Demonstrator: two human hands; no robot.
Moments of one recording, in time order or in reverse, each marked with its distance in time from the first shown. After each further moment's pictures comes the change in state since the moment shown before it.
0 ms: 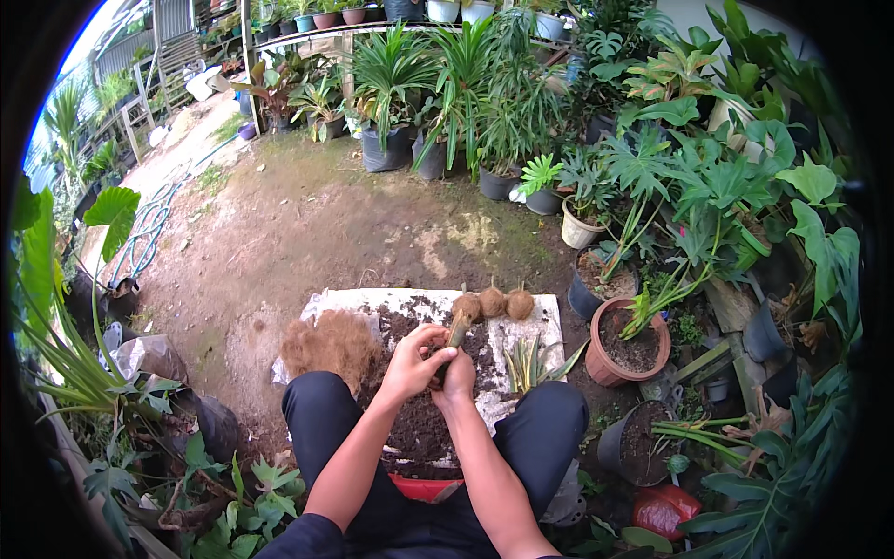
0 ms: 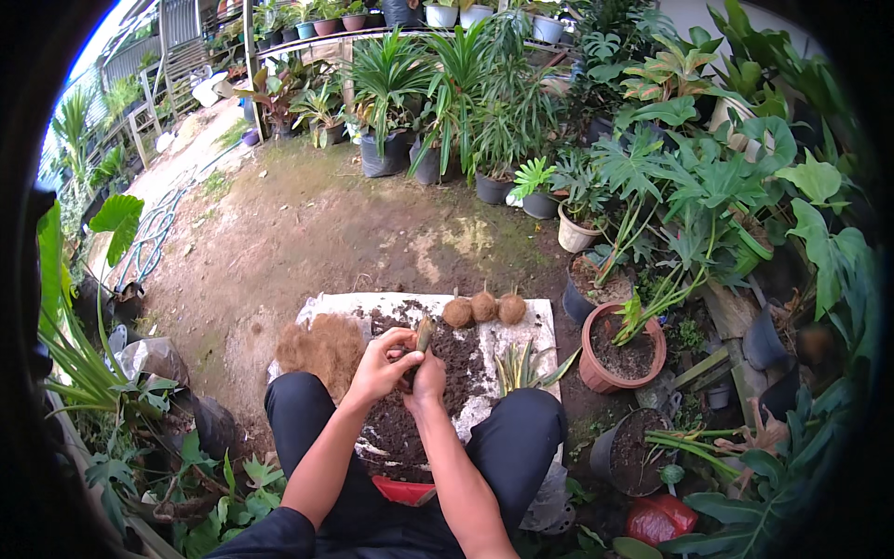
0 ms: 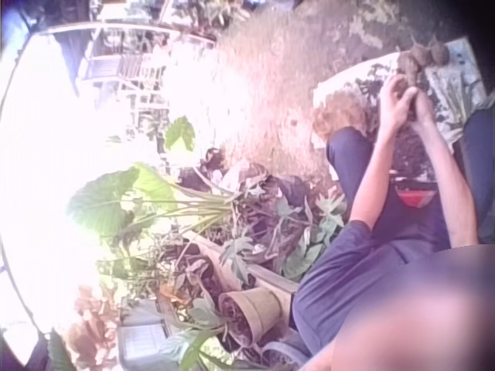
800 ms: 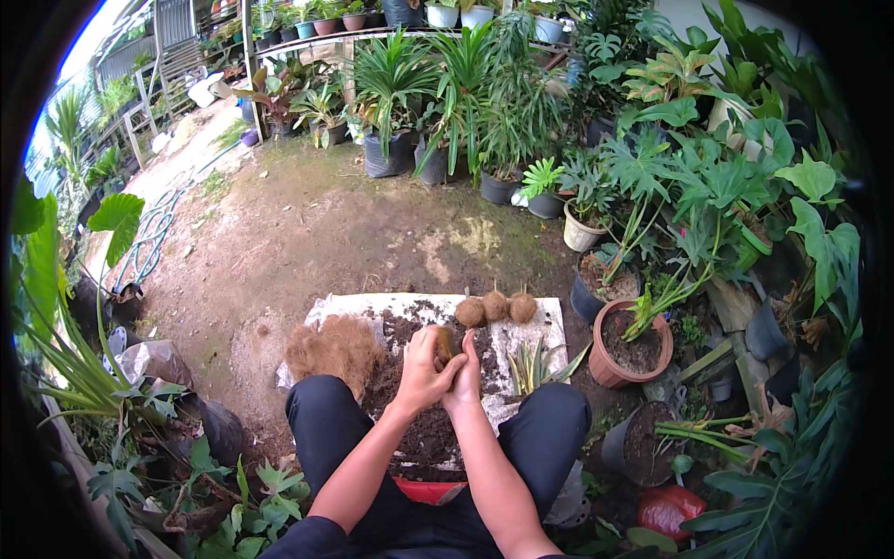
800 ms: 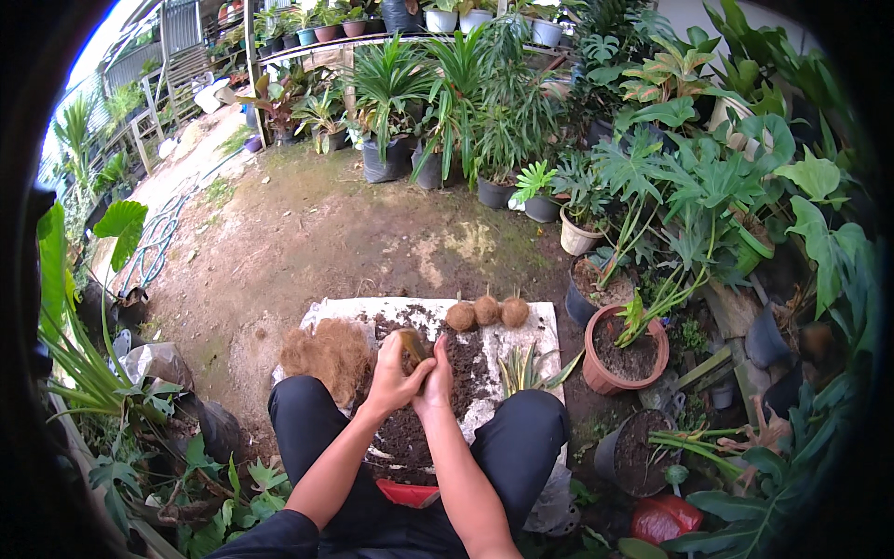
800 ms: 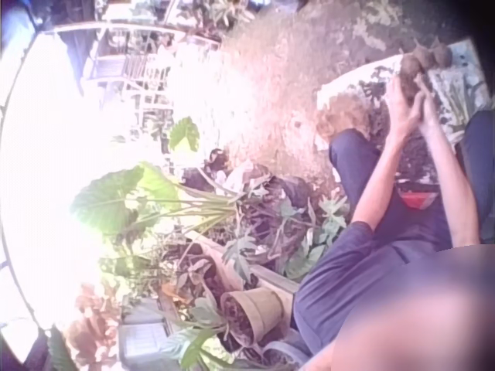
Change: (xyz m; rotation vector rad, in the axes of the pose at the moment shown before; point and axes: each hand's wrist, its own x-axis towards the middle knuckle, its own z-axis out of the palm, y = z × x) left_hand -0.009 -0.001 0.017 0.362 0.181 0.173; right_hand 0.017 0.007 -0.018 0.217 -0.090 -0.021
